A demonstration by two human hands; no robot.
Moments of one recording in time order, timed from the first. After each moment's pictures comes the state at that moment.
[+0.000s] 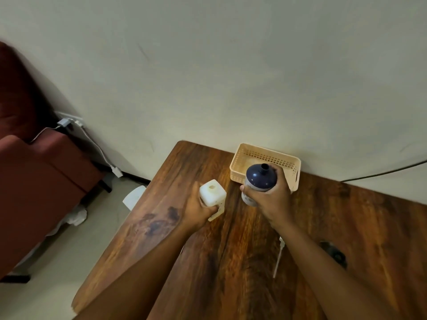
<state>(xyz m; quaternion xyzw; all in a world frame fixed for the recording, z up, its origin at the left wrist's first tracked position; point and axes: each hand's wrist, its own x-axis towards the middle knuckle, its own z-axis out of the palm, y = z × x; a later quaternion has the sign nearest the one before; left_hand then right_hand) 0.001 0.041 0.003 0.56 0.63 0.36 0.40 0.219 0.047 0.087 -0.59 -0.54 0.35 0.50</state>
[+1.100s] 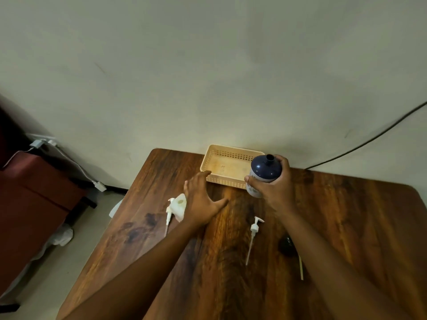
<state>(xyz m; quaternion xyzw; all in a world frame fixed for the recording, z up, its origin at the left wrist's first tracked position) 0.112 0.041 0.057 0.68 0.61 0.32 0.26 0.328 0.030 0.122 -0.61 -0.49 0.31 0.54</state>
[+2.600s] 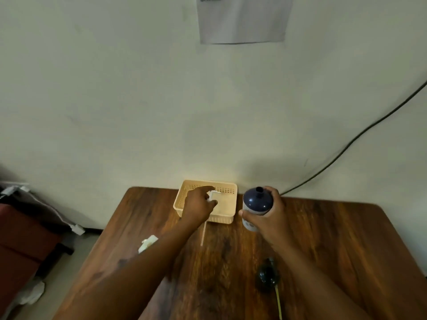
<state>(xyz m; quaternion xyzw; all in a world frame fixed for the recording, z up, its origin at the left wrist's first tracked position) 0.209 0.121 0.127 0.68 0.63 0.25 0.28 0.408 0.020 0.146 -0.63 -0.49 0.31 0.51</state>
